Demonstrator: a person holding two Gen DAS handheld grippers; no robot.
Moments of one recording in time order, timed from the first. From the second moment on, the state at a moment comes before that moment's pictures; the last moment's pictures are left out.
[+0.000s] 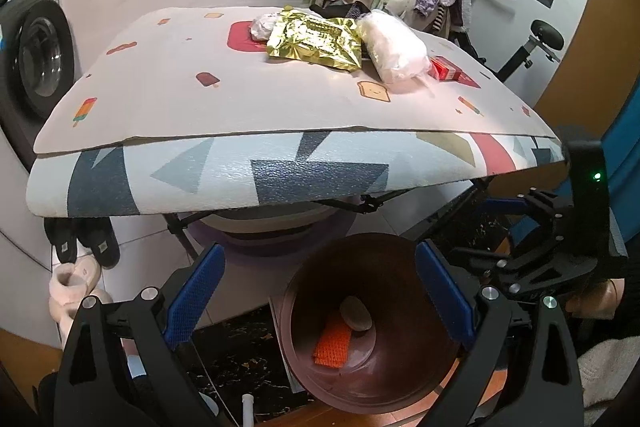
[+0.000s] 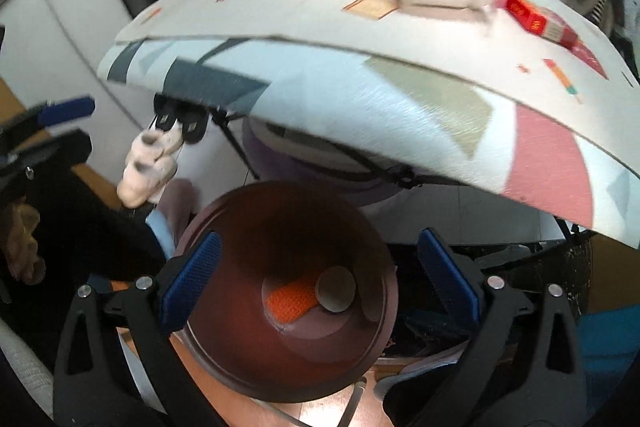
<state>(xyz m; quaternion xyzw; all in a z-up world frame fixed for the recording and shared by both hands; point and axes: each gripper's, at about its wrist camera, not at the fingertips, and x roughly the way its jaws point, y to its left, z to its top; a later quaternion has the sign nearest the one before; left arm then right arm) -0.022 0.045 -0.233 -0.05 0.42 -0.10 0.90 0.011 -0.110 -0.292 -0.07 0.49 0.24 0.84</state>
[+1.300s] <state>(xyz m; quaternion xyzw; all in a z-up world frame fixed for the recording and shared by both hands) 0.069 0.095 -0.185 -0.05 0.37 -0.06 0.92 0.200 -0.244 -0.210 -0.03 0.39 0.08 0.92</state>
